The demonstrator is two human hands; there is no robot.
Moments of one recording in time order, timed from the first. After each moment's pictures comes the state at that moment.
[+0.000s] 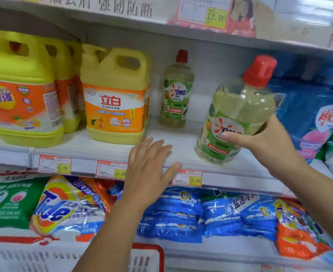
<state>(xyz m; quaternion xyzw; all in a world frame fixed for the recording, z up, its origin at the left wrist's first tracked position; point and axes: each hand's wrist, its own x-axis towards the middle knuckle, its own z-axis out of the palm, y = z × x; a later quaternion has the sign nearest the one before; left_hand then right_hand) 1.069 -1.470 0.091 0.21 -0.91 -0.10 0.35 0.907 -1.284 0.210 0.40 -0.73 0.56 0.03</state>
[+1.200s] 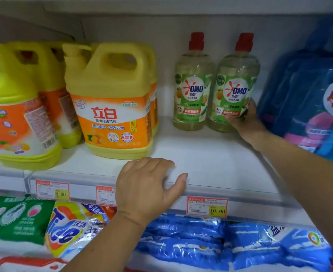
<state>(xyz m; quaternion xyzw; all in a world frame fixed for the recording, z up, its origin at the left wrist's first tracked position) 1.057 -1.500 0.104 0.21 -0.88 0.03 0.42 0.757 -1.435 0.157 0.34 -0.74 0.57 -0.05</state>
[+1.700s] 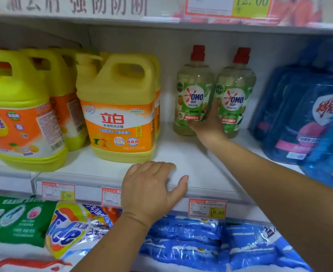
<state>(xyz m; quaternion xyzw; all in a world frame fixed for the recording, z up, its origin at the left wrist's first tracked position) 1.057 -1.499 0.106 0.22 -0.88 0.01 0.43 0.845 -1.490 0.173 0.36 -0.74 0.57 -0.01</state>
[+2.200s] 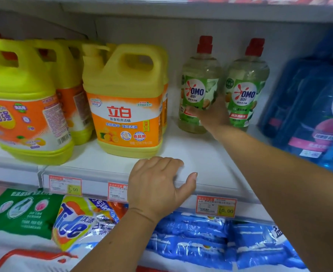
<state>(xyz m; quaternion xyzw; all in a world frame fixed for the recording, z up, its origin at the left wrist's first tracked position) 1.055 -1.503 0.101 0.21 -0.88 0.03 0.43 0.840 -1.510 0.184 0.37 -0.72 0.59 -0.01</state>
